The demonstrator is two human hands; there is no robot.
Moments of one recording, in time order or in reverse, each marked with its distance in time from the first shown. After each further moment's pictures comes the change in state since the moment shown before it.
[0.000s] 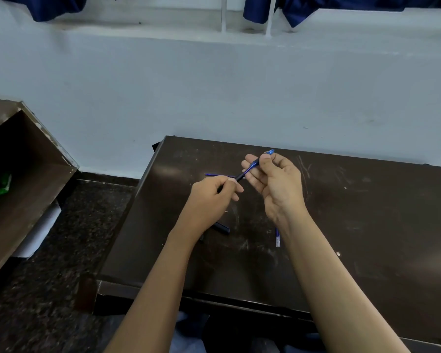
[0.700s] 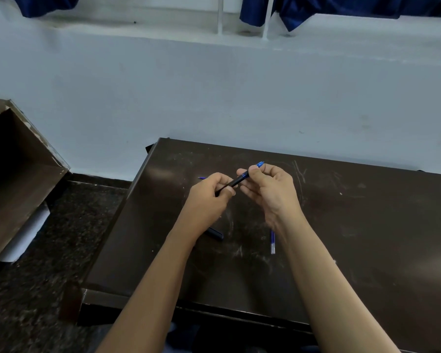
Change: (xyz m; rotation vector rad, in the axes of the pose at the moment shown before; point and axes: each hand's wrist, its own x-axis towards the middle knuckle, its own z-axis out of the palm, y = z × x) left_hand 0.014 -0.006 0.010 -0.034 -0.037 -0.021; right_hand 0.007 0.004 -0.008 -0.245 -0.034 0.035
